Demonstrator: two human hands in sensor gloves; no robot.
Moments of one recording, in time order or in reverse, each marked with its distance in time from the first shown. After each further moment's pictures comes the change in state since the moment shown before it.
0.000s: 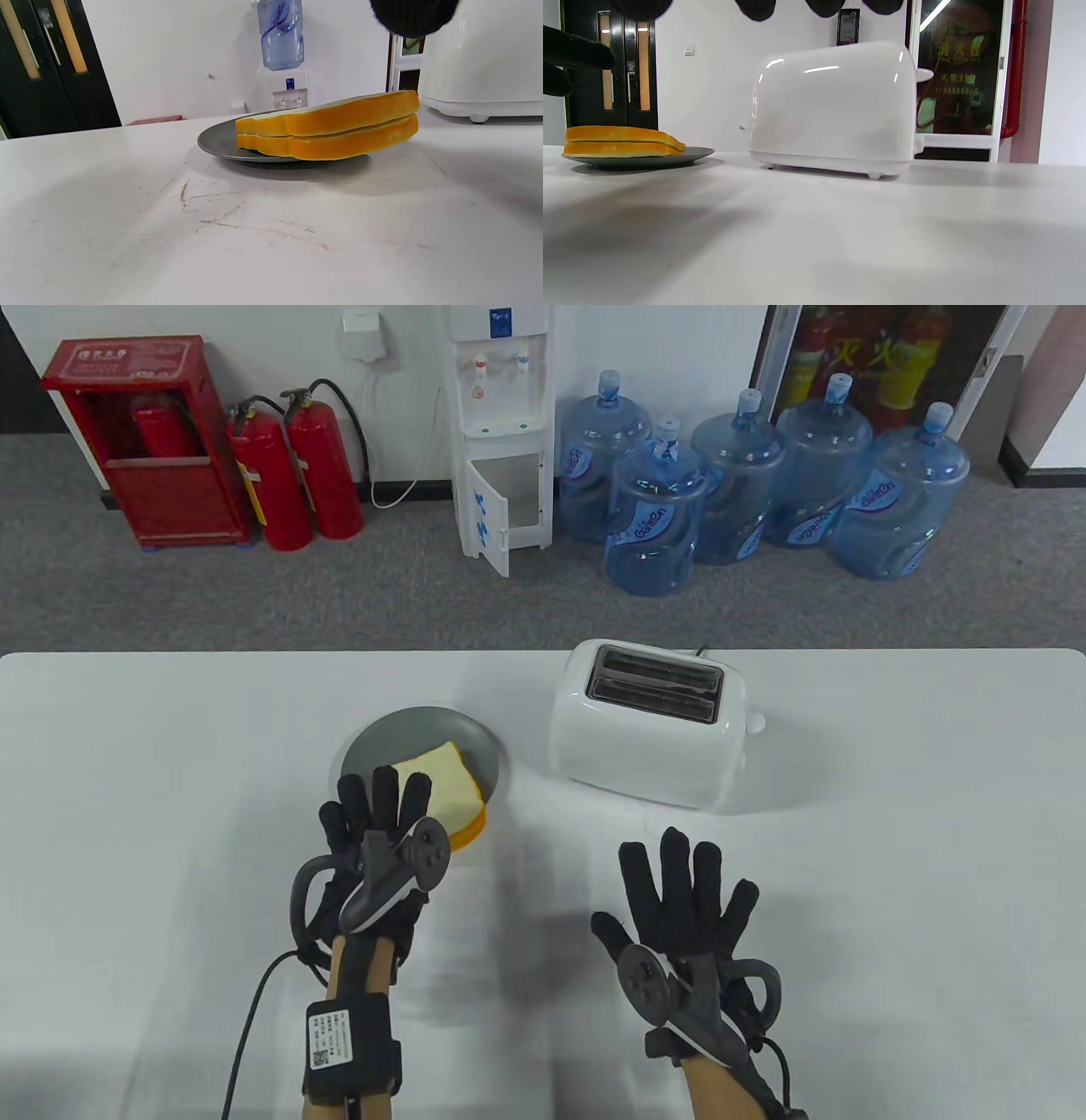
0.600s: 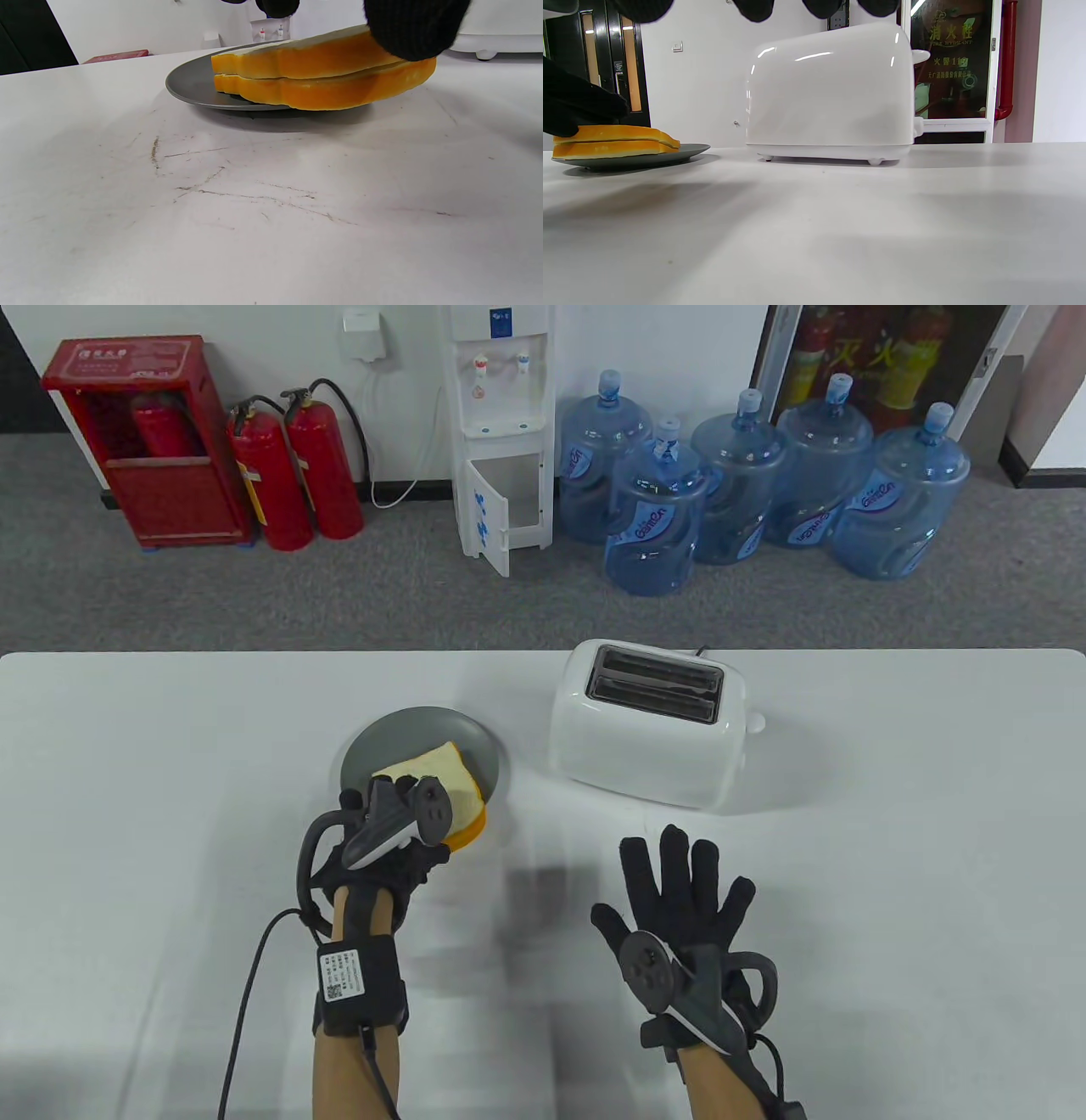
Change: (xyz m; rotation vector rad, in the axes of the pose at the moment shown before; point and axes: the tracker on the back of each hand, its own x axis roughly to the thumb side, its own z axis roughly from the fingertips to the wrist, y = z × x) left_hand 0.002 -0.017 -0.045 -0.236 -0.086 -0.012; right_hand -0.001 0.004 -0.006 0.022 0.030 -0.039
